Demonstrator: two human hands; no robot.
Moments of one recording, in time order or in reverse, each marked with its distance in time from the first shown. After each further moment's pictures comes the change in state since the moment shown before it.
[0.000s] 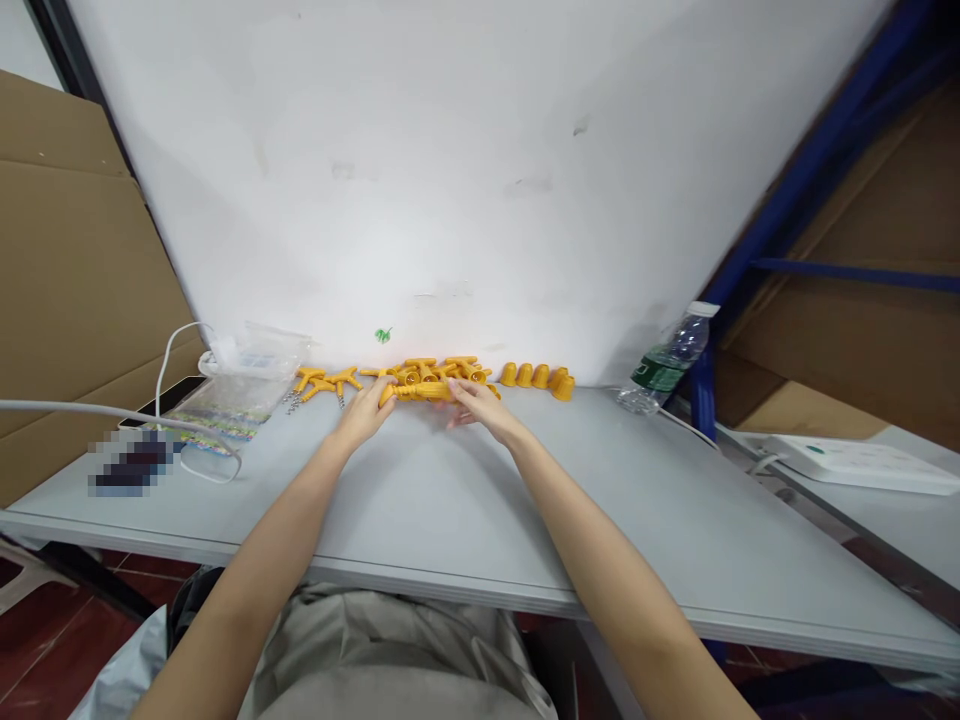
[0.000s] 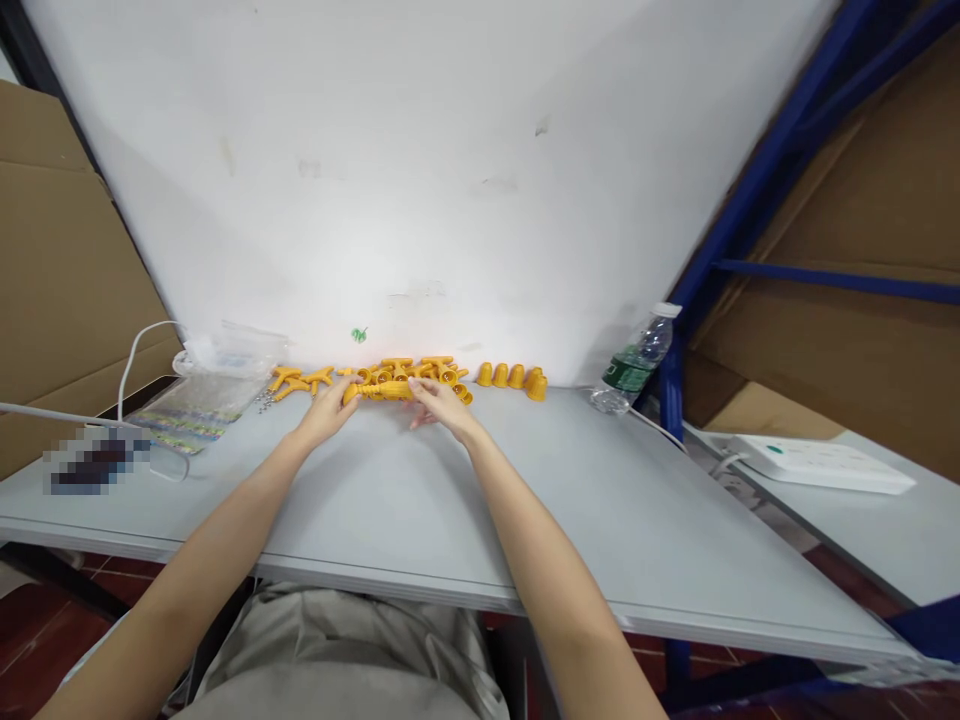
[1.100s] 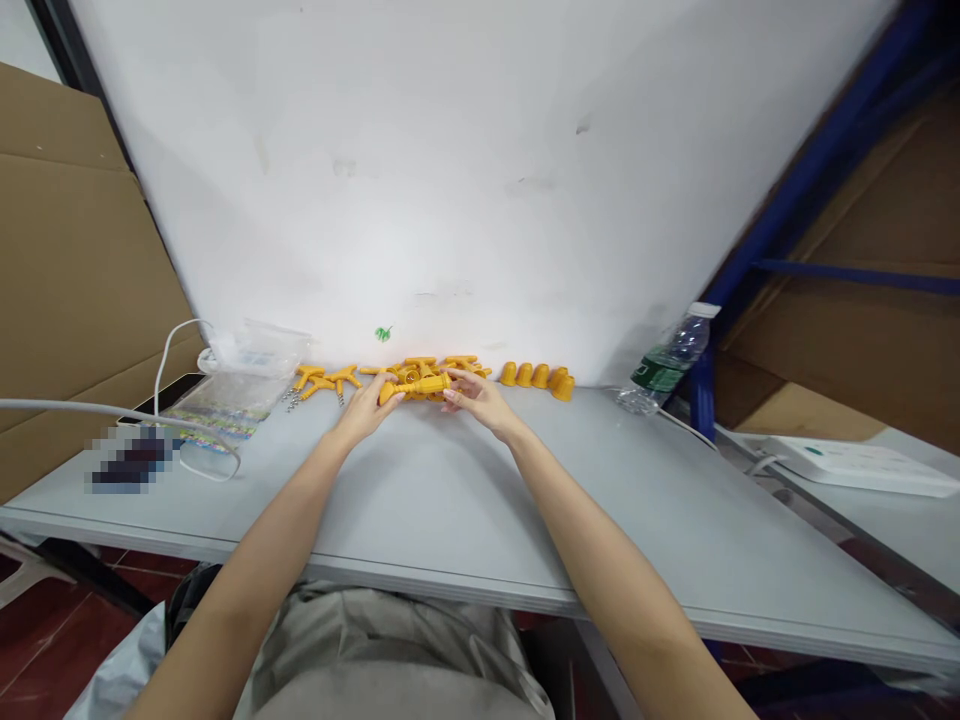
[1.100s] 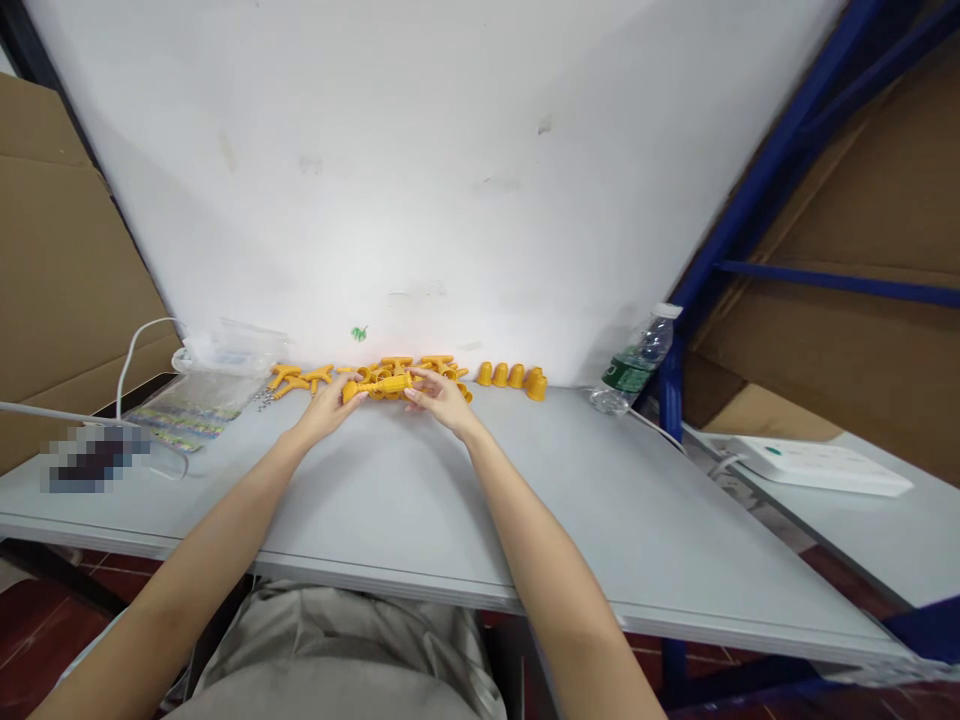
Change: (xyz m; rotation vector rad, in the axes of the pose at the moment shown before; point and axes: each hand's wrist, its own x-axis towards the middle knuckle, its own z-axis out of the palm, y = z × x) left_hand 0.001 0.004 -0.002 -0.092 0.000 -0.021; right_hand 0.008 0.012 -0.009 0.040 -0.030 -0.210
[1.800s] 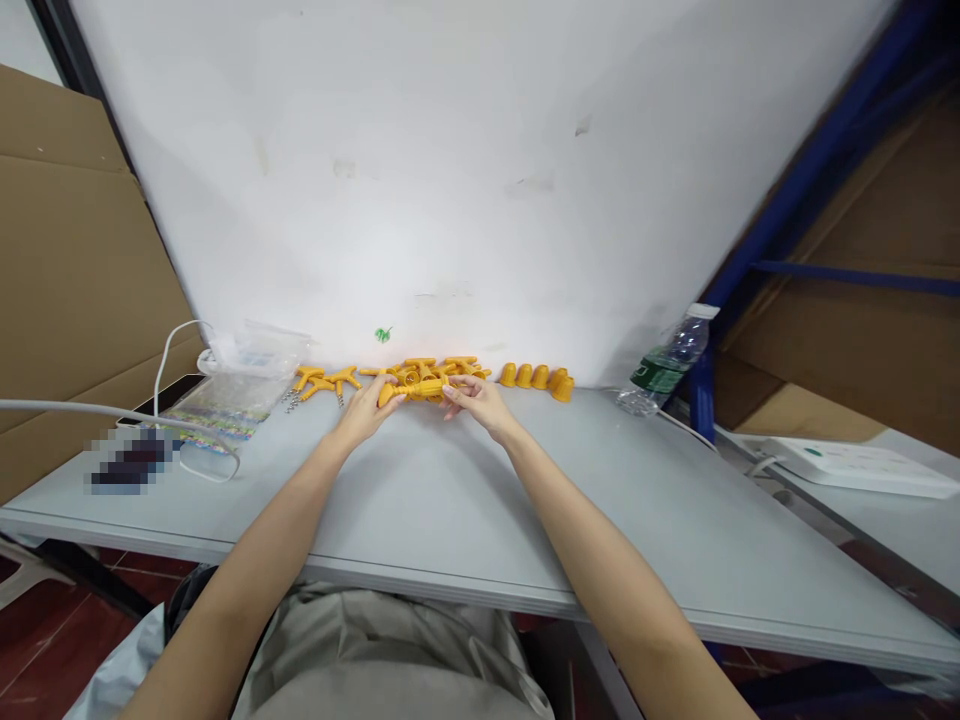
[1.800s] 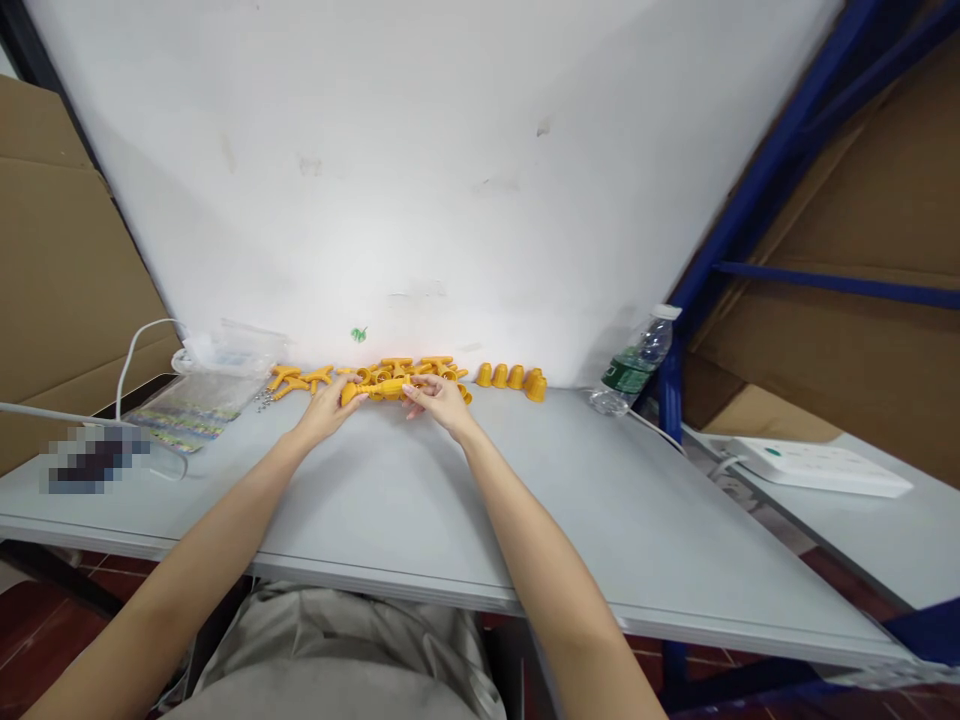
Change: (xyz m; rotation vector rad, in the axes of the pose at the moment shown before) left_hand -0.002 0.005 -0.002 0.037 0.020 0.003; right_hand -0.001 -0.004 0.007 -0.035 0.110 0.081
